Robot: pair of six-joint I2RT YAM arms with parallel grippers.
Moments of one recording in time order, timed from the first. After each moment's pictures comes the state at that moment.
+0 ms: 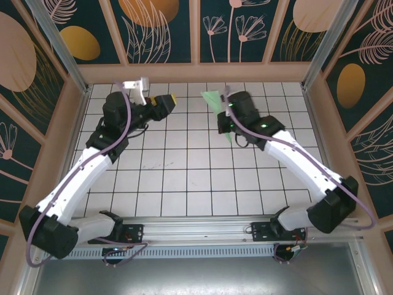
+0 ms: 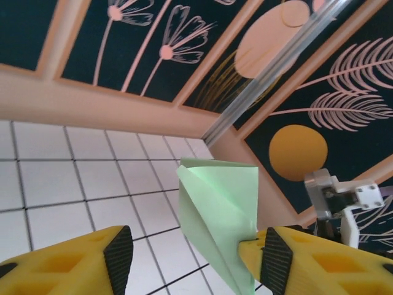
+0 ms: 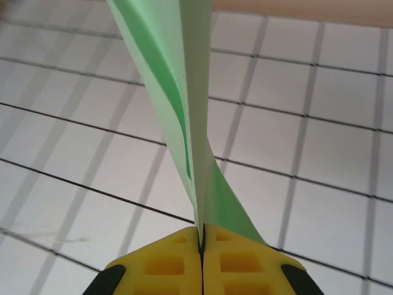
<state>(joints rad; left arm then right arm) -0.44 1.17 1.09 -0.08 0.29 -0.63 0.69 1.42 1.35 -0.69 0.23 0.29</state>
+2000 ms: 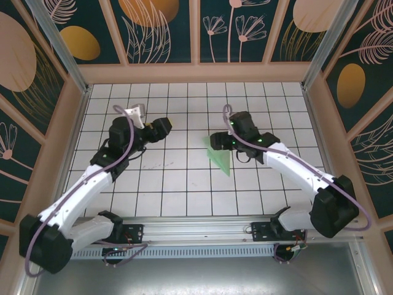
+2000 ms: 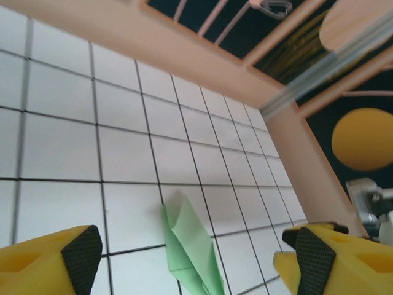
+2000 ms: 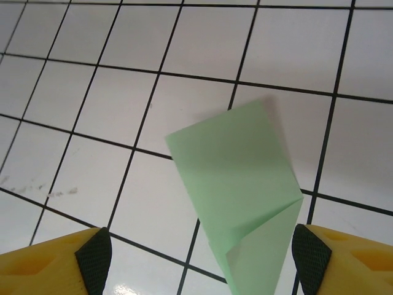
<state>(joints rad) -0.44 1.12 0.80 -0.01 0.22 -0.72 0.57 1.32 0.97 -0.43 -0.07 0.36</state>
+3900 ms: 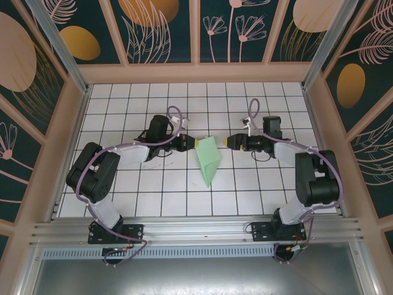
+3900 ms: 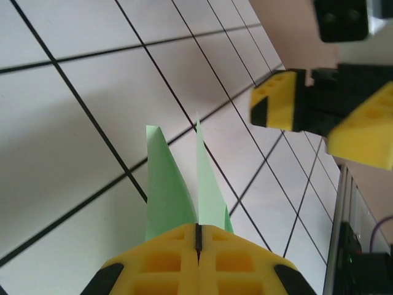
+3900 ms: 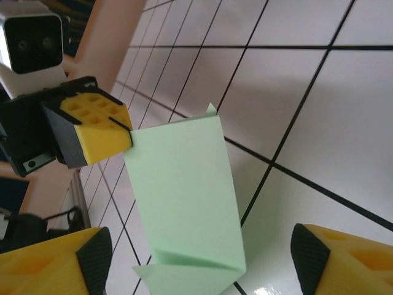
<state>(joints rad) -0.49 1.75 0.88 0.27 0.72 -0.46 0.13 1.62 0.76 0.04 -1.04 0.21</state>
